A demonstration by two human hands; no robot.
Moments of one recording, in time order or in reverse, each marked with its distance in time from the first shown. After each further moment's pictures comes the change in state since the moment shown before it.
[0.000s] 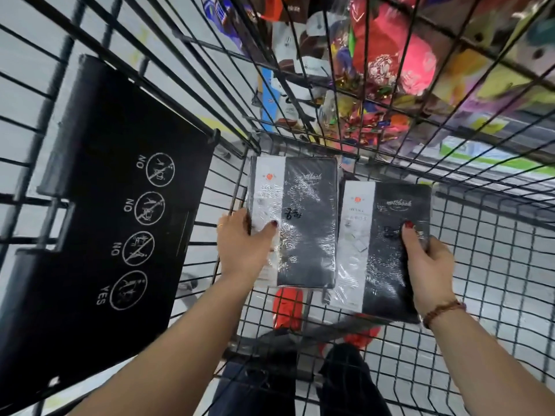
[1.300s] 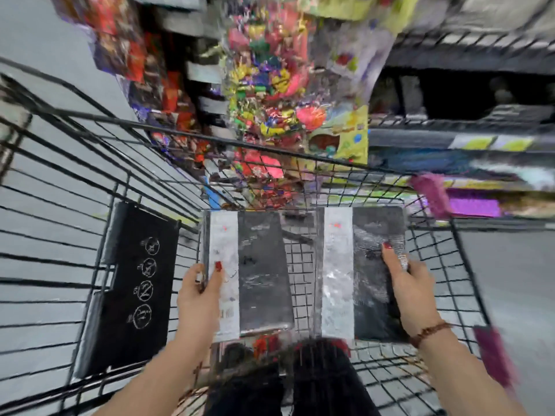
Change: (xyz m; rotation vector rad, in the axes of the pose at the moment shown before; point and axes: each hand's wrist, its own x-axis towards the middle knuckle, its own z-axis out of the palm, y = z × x) left_hand -0.152 0.087 -0.088 -0.336 -0.111 0.065; right_hand -0.130 -0.101 -0.158 0.118 0.168 -0.121
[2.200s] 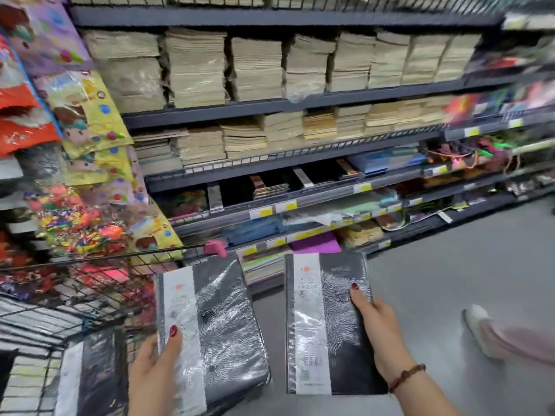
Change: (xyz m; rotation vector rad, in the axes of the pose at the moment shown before) left_hand -0.304 0.034 0.167 -0.082 -0.207 0.304; right_hand -0.058 0.012 -0.383 0.448 0.160 -0.049
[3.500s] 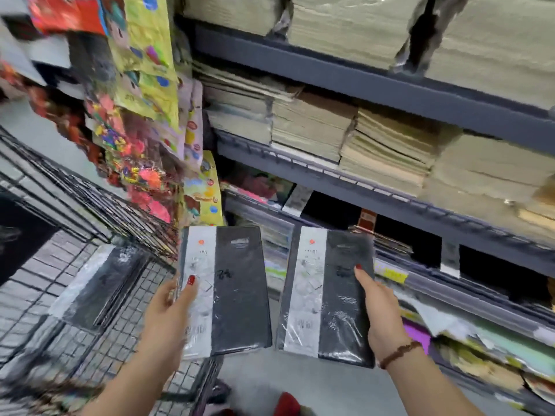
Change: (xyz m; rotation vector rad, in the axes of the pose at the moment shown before) left_hand 0.198 0.004 0.161 -0.271 0.460 -0.311; right_hand 0.356 -0.021 0.231 -0.316 -0.544 0.349
